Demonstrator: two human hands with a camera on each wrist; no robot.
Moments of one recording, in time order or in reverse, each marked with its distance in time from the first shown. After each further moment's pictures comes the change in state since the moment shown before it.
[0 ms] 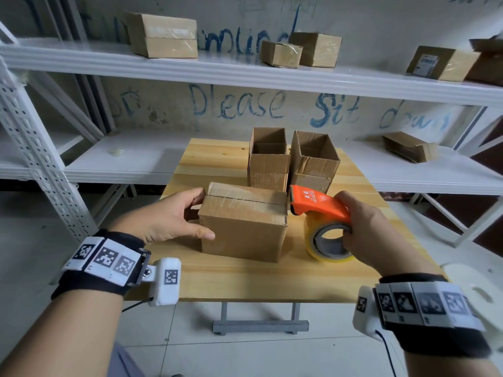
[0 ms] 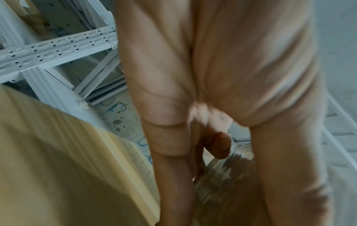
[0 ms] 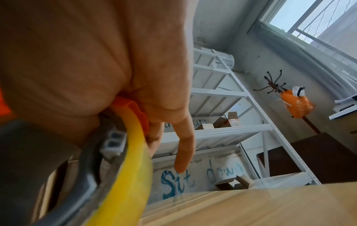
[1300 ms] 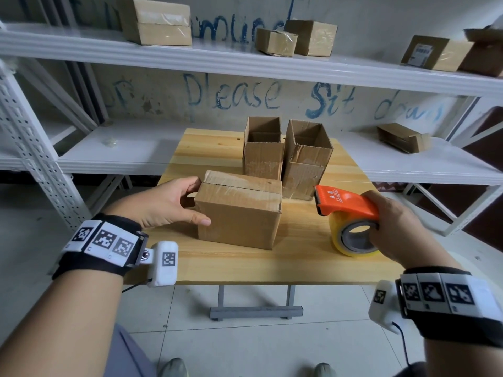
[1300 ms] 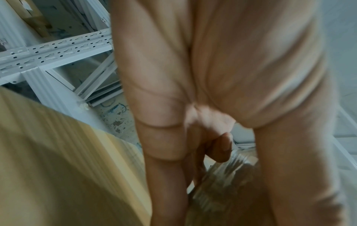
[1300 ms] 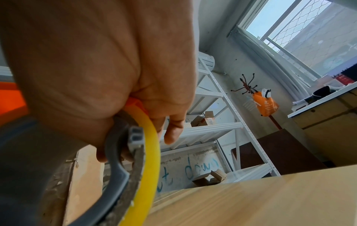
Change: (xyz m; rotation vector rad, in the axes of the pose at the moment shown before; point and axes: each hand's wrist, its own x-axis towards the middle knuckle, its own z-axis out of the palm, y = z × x) left_hand -0.001 0.003 0.000 -0.030 -0.044 0.002; right_hand -0.020 0.047 -0.013 -0.193 0.080 0.134
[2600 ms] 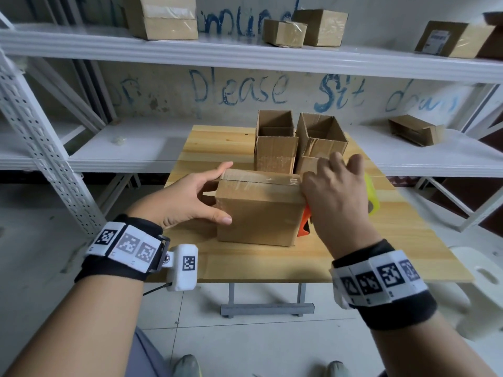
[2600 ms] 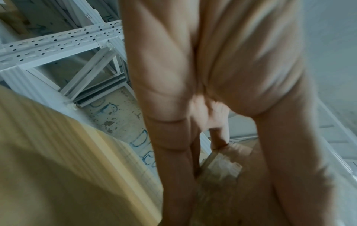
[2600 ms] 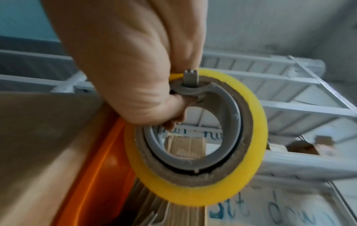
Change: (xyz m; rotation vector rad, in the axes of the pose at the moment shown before) left_hand 0.003 0.005 0.011 0.023 0.045 -0.022; right_hand 0.009 -0.132 0.014 -0.587 0.170 -0.209
